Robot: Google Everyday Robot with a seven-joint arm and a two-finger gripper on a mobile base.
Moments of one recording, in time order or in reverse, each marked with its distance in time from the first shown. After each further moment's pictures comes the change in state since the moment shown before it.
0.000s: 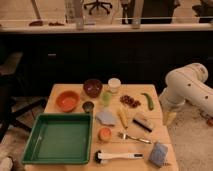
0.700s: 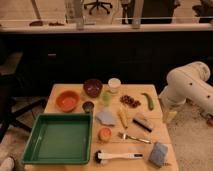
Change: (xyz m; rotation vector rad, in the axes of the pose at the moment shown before) arm -0.002 -0.017 -0.015 0.047 -0.005 0.023
